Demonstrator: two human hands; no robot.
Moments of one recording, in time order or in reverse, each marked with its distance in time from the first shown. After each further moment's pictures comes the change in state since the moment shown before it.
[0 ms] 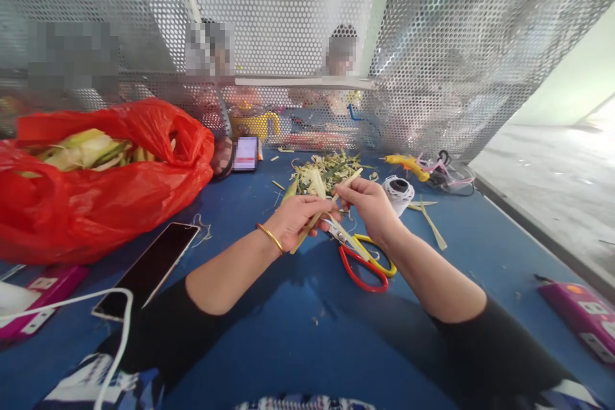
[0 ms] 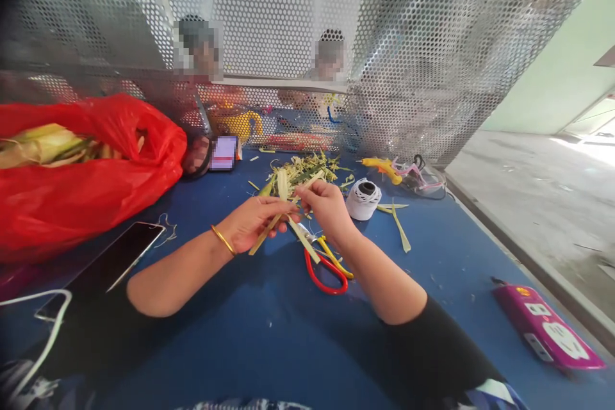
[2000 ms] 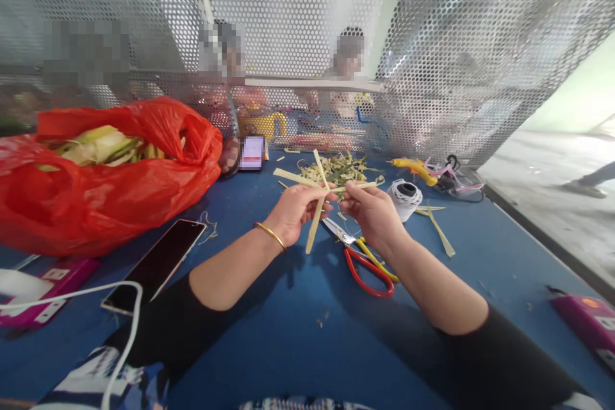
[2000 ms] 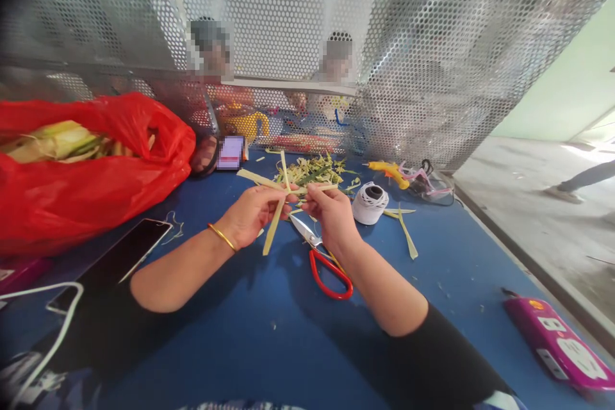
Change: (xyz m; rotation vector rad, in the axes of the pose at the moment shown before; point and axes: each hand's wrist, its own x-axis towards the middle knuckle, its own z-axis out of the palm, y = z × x) left_hand 0.002 0.005 -0.007 -0.184 0.095 0.188; right_hand -0.004 0.003 0.012 0.323 0.154 0.179
